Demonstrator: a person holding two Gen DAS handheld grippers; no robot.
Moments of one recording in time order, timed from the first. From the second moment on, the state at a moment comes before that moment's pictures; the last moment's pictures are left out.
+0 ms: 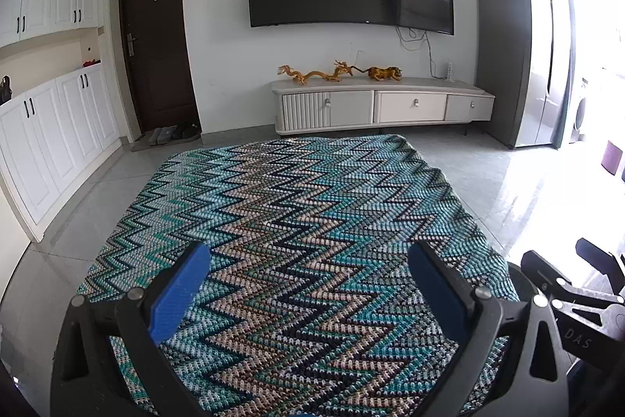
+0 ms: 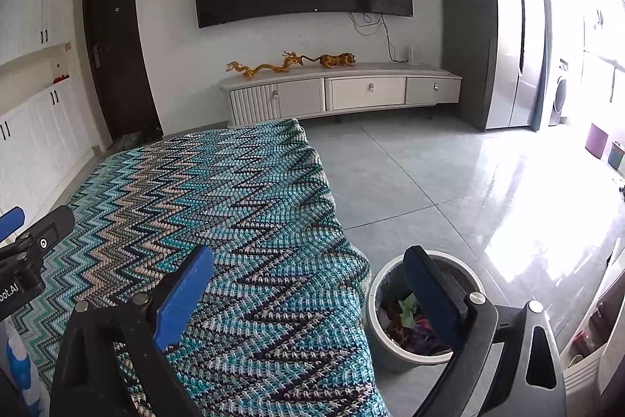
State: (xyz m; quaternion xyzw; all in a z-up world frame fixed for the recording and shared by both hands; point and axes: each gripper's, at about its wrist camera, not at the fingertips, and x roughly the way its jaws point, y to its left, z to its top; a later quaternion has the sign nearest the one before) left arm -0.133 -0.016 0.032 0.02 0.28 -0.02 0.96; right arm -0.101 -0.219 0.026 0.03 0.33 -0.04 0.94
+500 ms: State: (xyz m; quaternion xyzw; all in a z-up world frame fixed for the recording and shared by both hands) left arm -0.128 -0.031 0.024 0.03 0.30 -0.04 0.95; right arm -0.103 -0.234 0.019 0.04 0.34 -0.05 0.94
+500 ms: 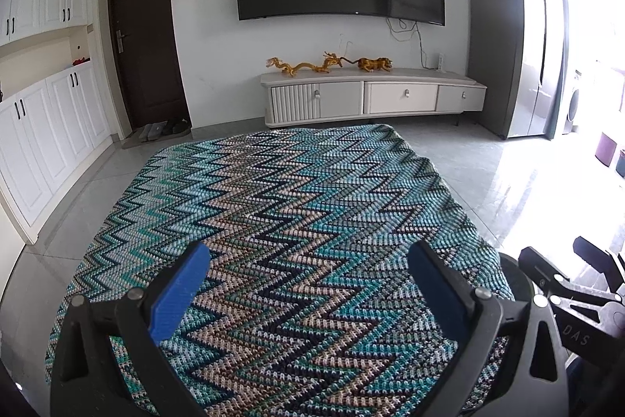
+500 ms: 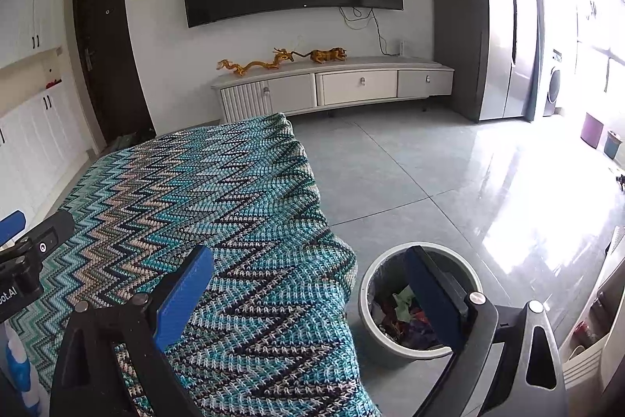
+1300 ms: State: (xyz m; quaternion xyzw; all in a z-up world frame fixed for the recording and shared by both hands) left arm -0.128 -0.049 0.020 0.05 0.31 -0.05 0.95; right arm -0.103 -0.245 0.016 0.04 0.34 -0.06 0.94
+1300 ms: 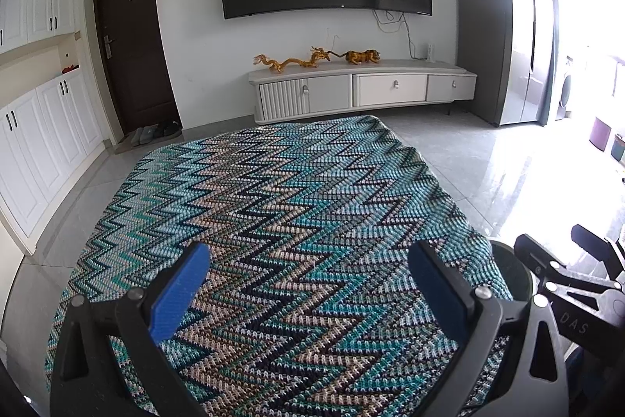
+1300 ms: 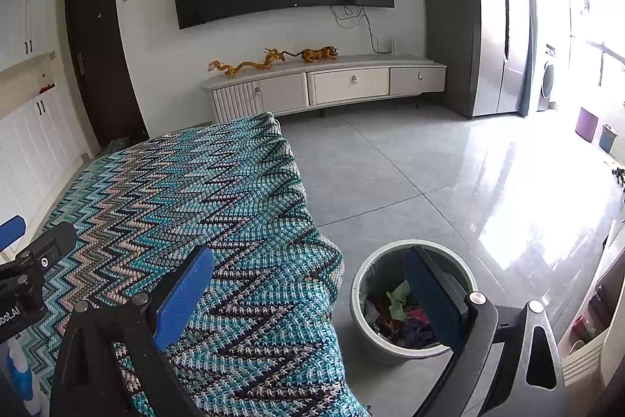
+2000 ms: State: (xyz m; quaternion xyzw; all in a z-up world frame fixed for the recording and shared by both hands) left arm -0.127 -0.045 0.017 0.05 0.31 -0.05 0.95; right arm -0.105 -0.244 0.021 0.03 0.33 -0.07 0.94
